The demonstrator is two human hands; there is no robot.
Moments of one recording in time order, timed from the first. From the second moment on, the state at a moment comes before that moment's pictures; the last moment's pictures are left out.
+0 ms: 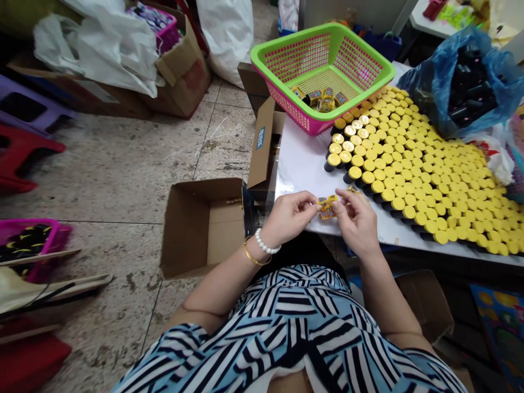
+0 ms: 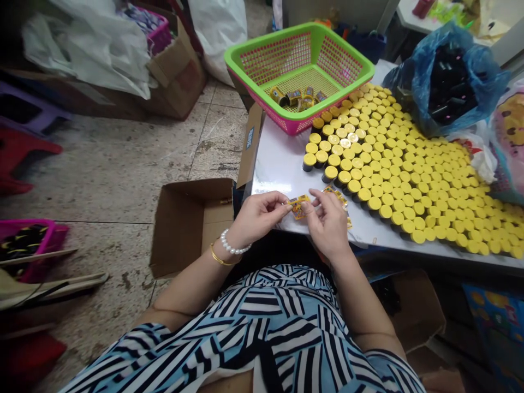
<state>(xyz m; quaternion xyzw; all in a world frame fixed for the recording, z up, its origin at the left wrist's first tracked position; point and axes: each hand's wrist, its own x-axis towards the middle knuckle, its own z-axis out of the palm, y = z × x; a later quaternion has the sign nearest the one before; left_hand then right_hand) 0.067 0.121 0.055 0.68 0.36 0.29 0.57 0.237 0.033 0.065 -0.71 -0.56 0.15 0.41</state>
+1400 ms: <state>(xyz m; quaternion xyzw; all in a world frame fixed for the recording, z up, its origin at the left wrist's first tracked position) 0.041 0.074 0.056 0.70 0.39 0.46 0.38 0.189 0.028 0.034 -0.64 -0.52 0.20 0.52</state>
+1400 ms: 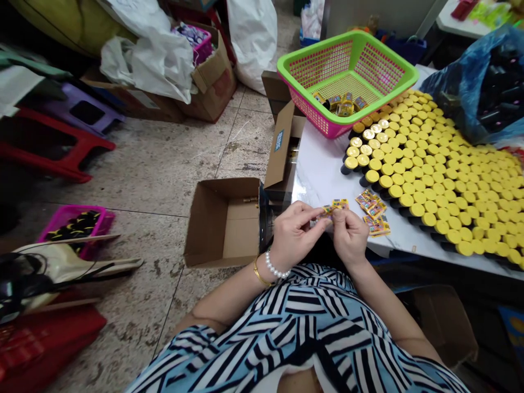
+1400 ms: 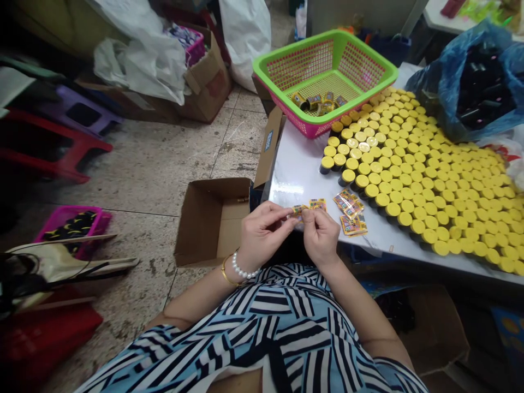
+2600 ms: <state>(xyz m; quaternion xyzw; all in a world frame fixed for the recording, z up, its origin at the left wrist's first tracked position) 0.040 0.138 0.065 0.24 0.33 0.32 0.85 0.271 0.087 0.080 -0.74 -0.63 -0.22 0.07</state>
